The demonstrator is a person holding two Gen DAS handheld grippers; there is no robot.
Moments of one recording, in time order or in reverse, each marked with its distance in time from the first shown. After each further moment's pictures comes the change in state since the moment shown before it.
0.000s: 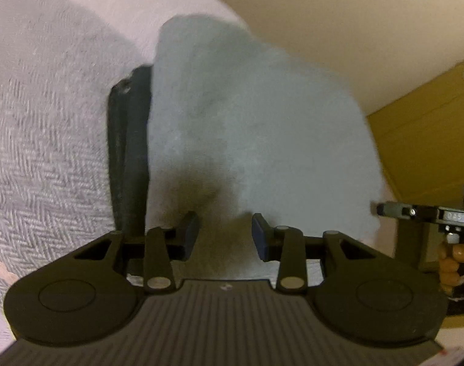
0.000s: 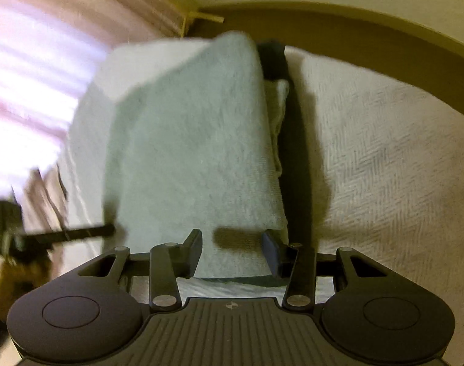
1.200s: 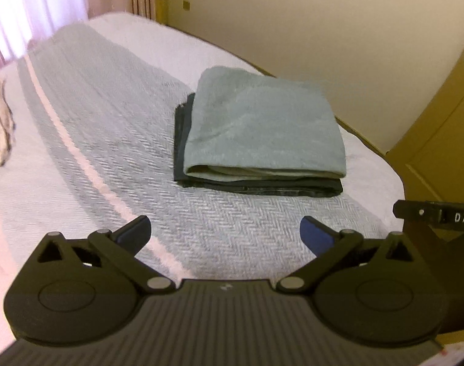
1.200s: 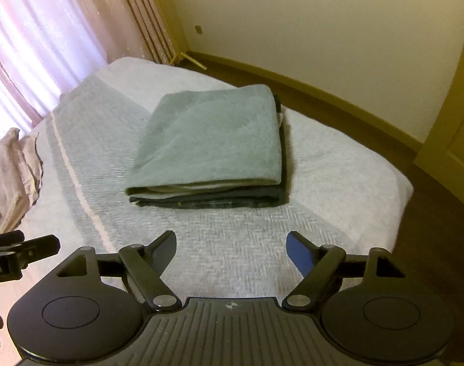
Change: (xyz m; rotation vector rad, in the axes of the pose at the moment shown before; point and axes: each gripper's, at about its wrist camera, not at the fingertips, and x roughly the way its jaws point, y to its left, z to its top) left arm -0.164 -0.123 -0.194 0.056 -0.316 0.320; right arm -0.140 0.177 -0.176 -0.190 -0.269 -0.338
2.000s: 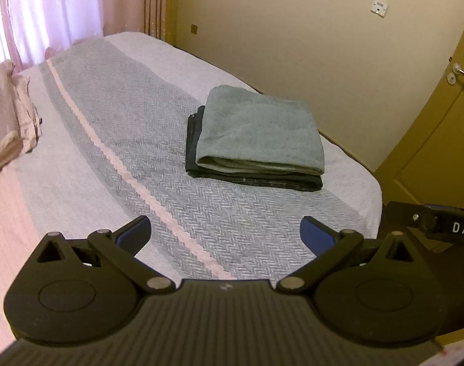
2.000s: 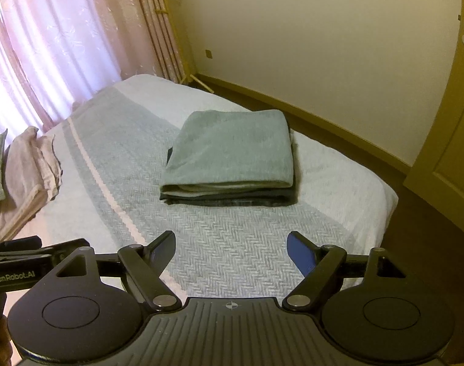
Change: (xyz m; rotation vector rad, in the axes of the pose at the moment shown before) left arm -0.104 0.008 -0.061 -0.048 -0.087 -0.019; right arm -0.083 0.065 -0.044 -0.057 -0.103 -0.022
